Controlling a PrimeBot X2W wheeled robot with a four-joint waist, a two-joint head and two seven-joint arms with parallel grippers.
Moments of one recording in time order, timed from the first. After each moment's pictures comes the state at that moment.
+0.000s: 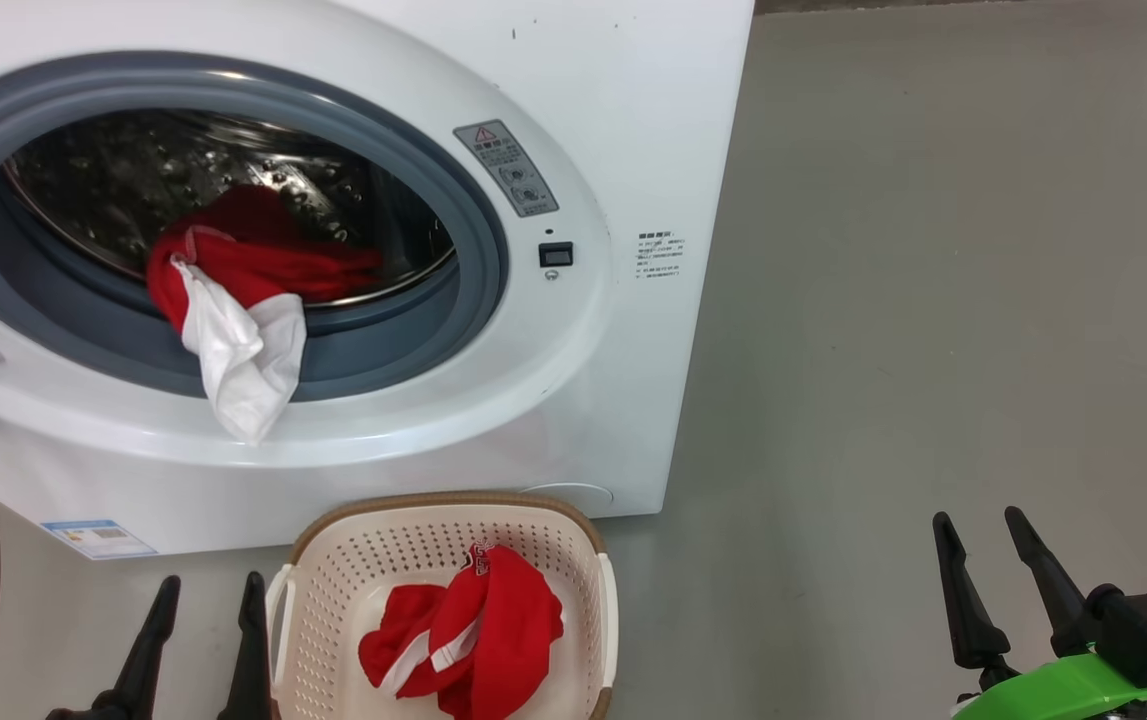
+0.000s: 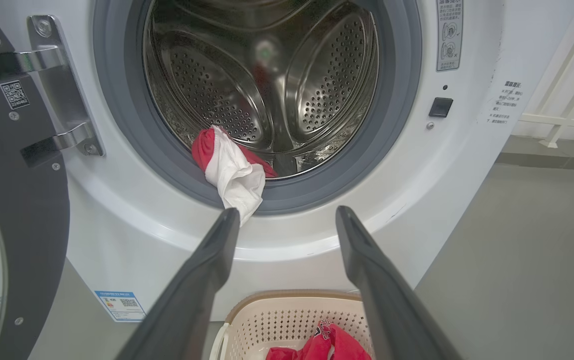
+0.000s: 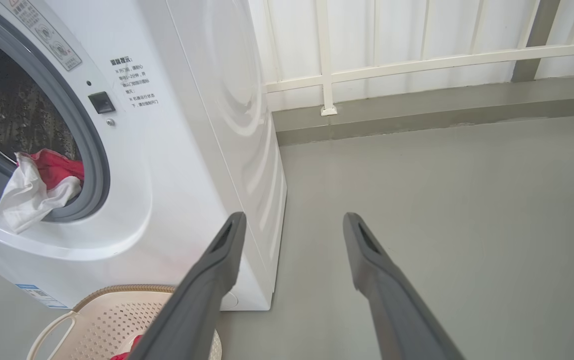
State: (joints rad) left arm 0.06 0.05 0.11 0.13 -0.19 -0.13 -0.26; right arm 0.04 -0.08 -0.04 0.24 0.34 0.12 -0.26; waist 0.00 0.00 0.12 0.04
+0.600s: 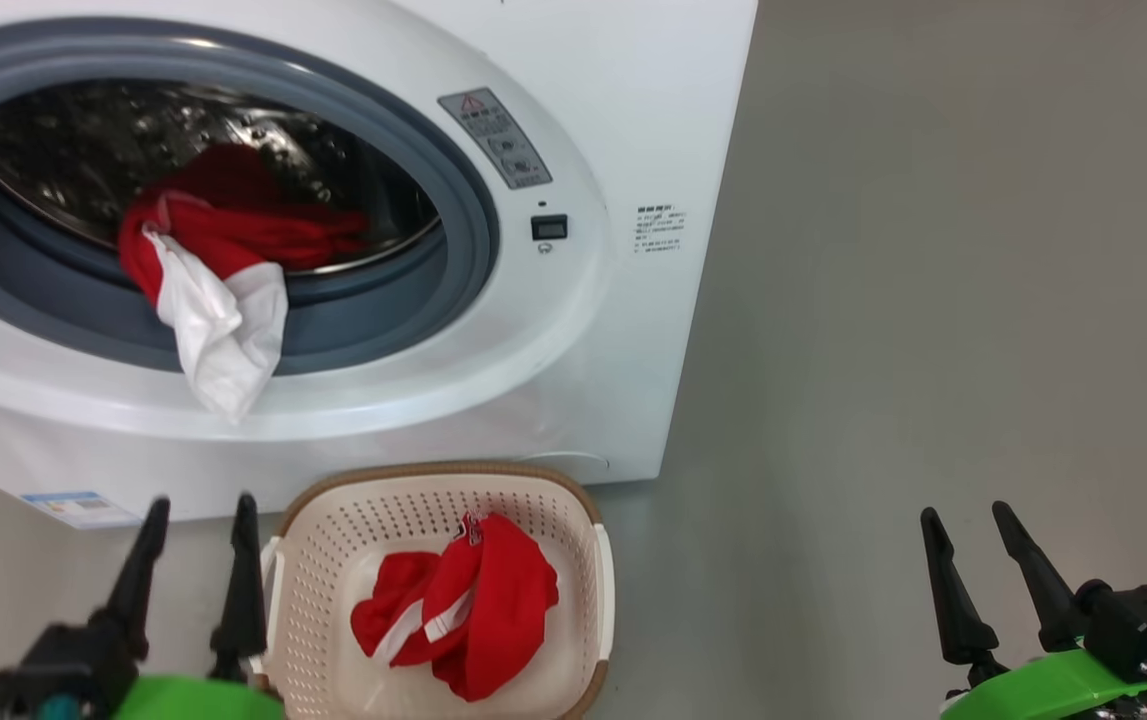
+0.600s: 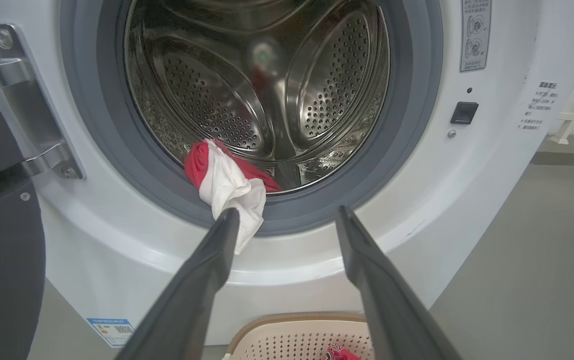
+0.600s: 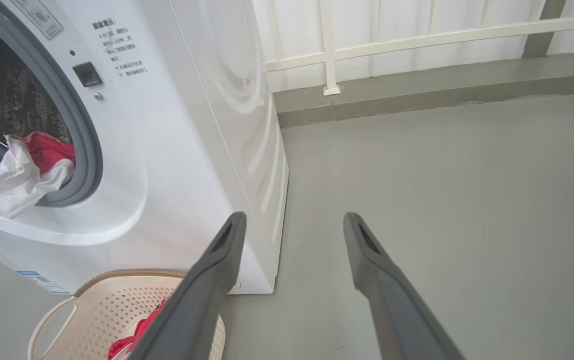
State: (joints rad) left arm -0.06 0.04 0.12 0.19 -0.17 -0.13 -0.26; right arm 0.04 -0.07 -0.03 0.23 0.34 0.12 -0.26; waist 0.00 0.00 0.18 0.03
